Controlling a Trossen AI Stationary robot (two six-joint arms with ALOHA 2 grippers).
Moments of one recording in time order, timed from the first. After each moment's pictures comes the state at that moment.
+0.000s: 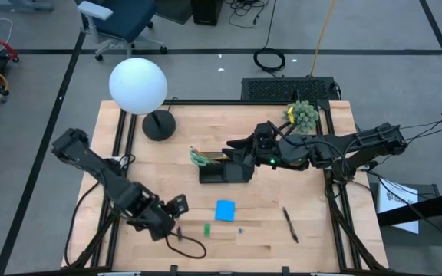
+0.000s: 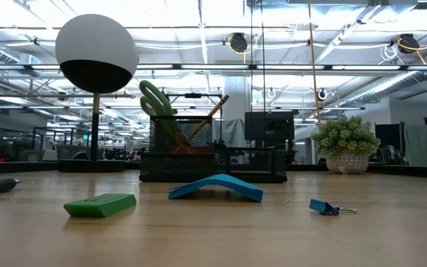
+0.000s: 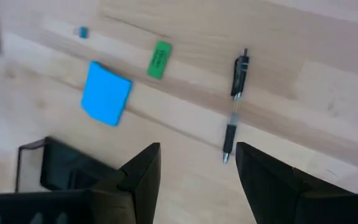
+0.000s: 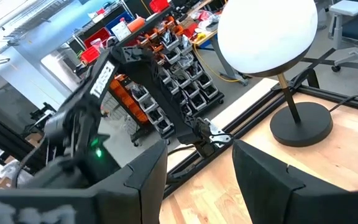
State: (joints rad) left arm -0.65 1.54 1.37 -1.08 -0.12 0.63; right arm 0.25 1.43 1.47 -0.22 0.50 0.69
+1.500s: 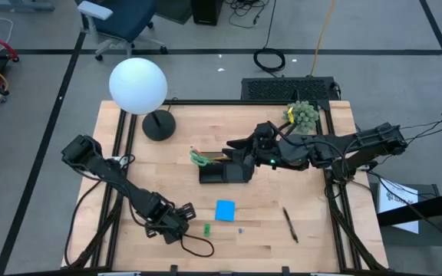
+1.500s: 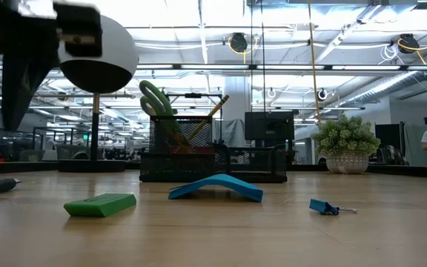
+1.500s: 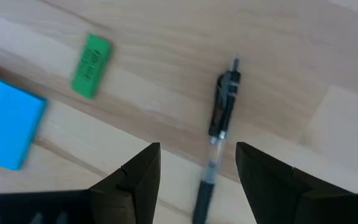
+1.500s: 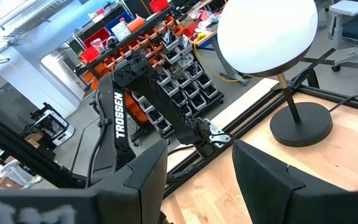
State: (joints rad) left arm -0.61 1.68 1.08 -0.70 0.02 0.57; right arm 0.25 1.43 1.47 -0.22 0.50 0.69
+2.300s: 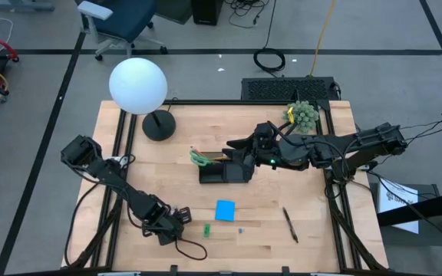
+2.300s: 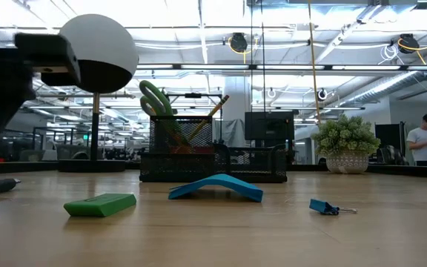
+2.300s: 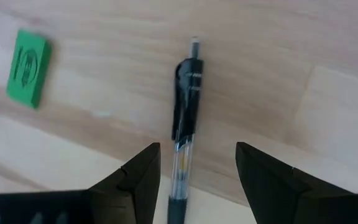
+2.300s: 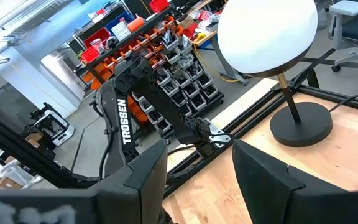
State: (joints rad) left arm -0.65 1.68 0.96 -0.56 0.03 0.64; right arm 0.25 1.43 1.47 -0.22 0.50 0.69
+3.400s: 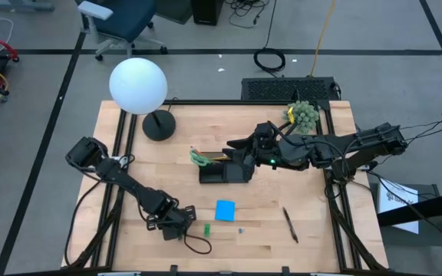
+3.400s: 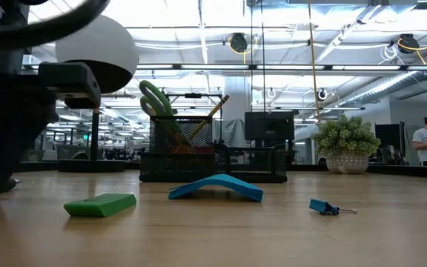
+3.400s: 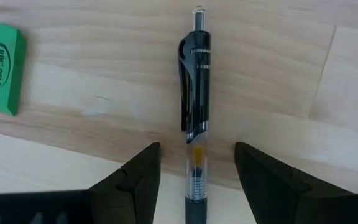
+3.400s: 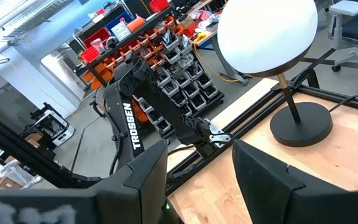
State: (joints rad) left arm -0.56 1.76 0.96 -0.55 0.12 0.80; right arm 0.25 1.43 1.47 -0.22 0.50 0.69
